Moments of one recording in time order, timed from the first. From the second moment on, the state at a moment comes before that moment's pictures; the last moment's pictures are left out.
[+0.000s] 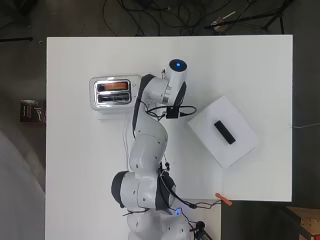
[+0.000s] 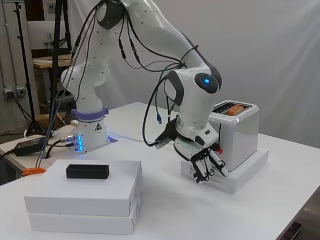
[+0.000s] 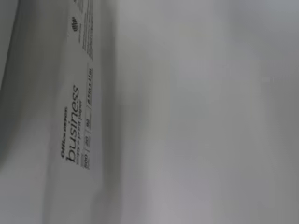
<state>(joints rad) 0.36 0.56 -0.51 -1.78 0.30 1.81 -1.15</state>
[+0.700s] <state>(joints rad) 0.32 -0.37 -0.21 -2.06 -0.13 1.78 -0.85</state>
